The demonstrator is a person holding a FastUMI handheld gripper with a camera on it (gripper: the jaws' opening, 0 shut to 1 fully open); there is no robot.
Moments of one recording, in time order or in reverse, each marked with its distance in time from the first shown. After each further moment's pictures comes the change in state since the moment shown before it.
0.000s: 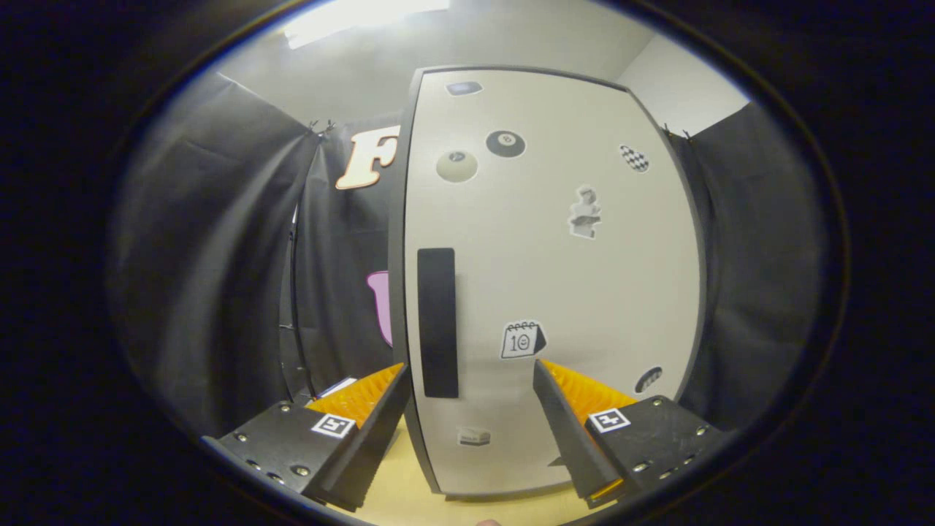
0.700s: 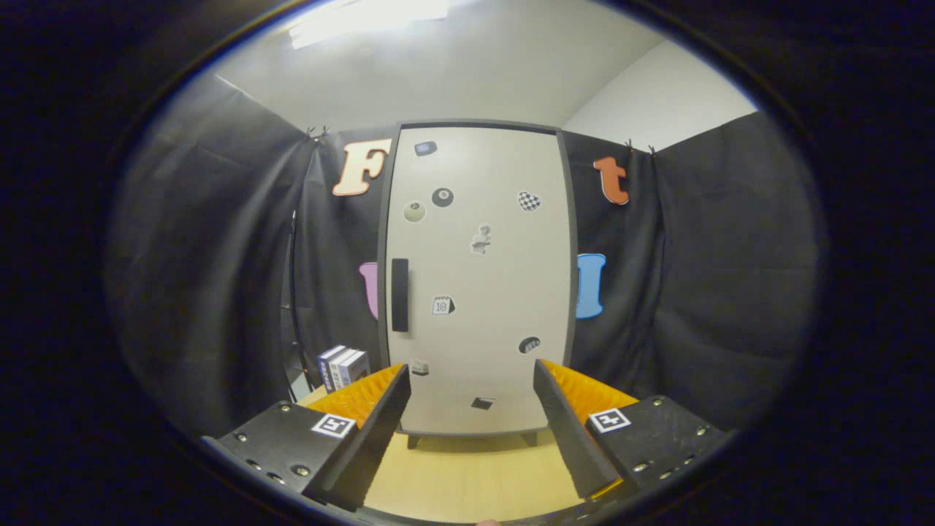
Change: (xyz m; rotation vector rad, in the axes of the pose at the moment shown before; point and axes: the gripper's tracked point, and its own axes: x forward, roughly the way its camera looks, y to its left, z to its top) arm -0.194 -0.100 0.017 -0.060 0.038 -0.085
